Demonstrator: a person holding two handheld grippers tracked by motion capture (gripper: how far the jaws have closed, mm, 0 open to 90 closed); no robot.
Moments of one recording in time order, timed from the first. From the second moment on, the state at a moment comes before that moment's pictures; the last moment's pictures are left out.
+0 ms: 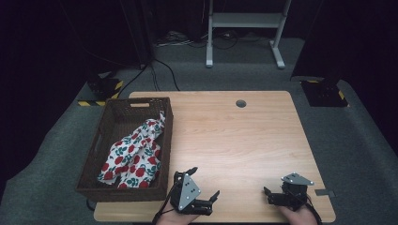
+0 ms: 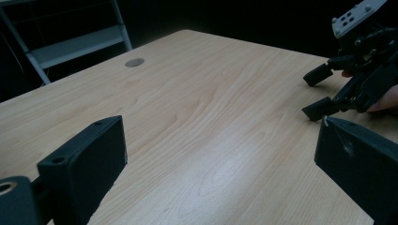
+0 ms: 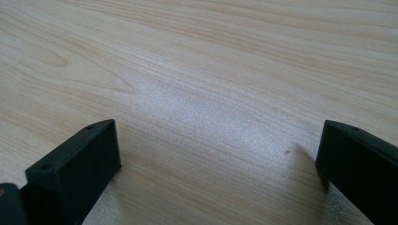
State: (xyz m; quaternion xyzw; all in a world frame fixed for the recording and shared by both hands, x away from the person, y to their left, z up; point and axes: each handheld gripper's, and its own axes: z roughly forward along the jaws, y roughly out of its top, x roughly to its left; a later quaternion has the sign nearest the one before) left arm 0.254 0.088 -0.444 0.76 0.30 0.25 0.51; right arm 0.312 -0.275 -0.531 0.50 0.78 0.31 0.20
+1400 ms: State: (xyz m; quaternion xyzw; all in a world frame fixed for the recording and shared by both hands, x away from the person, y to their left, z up) left arm 0.223 0.142 -0.387 0.69 0.29 0.34 0.58; right arm 0.312 -0.275 -0.531 0.50 0.78 0.31 0.20
